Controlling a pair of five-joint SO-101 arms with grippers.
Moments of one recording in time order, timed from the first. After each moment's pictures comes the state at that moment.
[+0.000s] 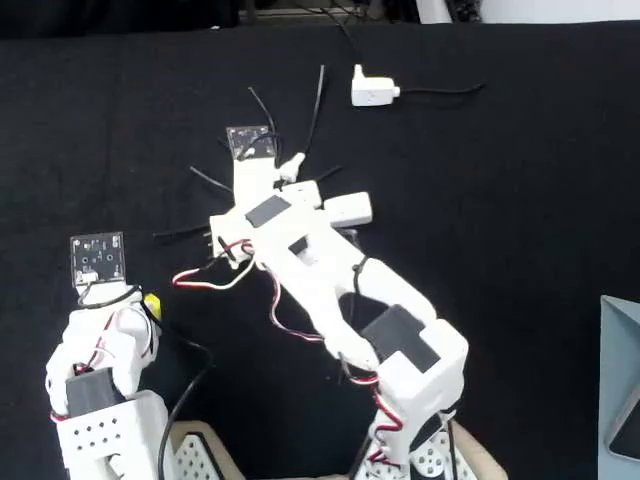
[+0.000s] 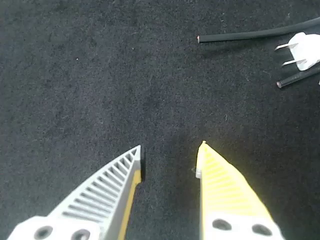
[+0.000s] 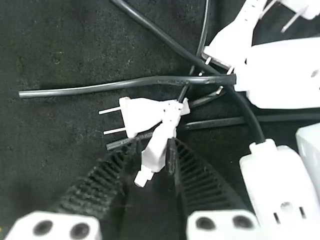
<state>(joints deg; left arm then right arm) -22.9 -93.1 88.7 62.5 -11.5 -38.7 16.8 14.0 46.1 -28.6</state>
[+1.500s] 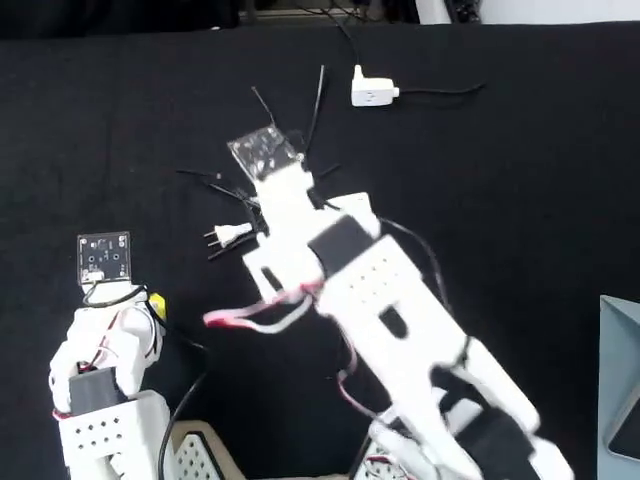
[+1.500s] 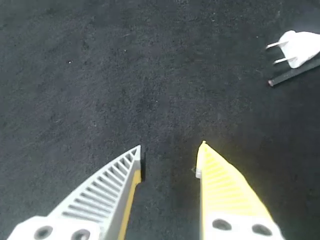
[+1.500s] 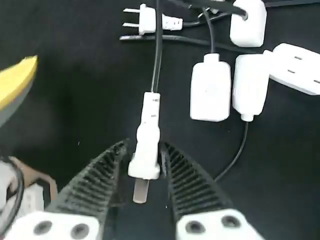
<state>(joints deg) -21.1 -93.1 88.7 62.5 -11.5 -39.2 -23.9 22.5 79.2 -9.4</state>
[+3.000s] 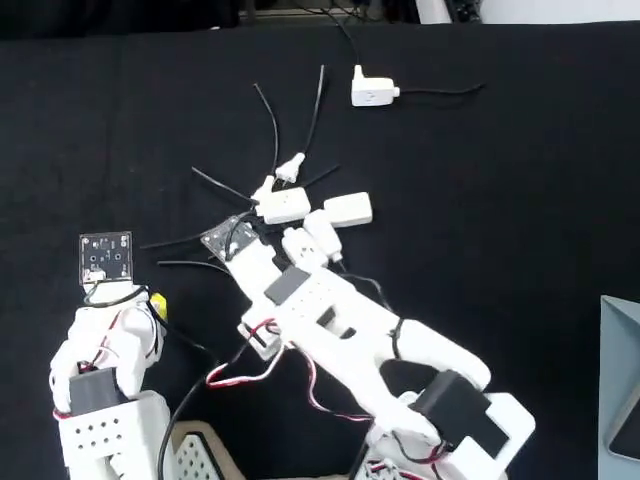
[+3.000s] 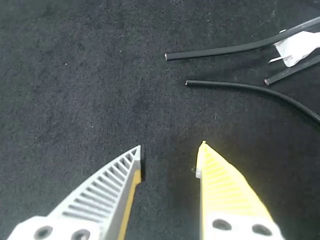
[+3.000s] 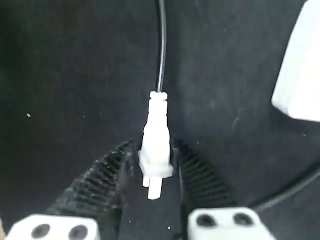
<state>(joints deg) -20.6 -93.1 88.7 62.5 -11.5 -46.7 -8.0 45.4 55.0 -4.9</state>
